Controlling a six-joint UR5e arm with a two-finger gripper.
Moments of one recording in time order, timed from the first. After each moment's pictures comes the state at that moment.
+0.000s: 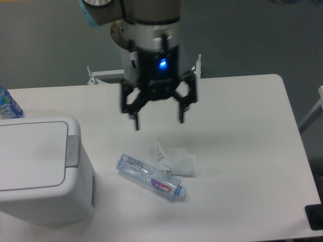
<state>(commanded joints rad) 2.26 -1.75 -1.41 -1.11 1.36 -0.04</state>
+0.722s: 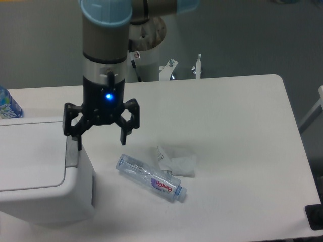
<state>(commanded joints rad) 2.18 -1.79 -1.42 -1.11 1.33 -0.13</state>
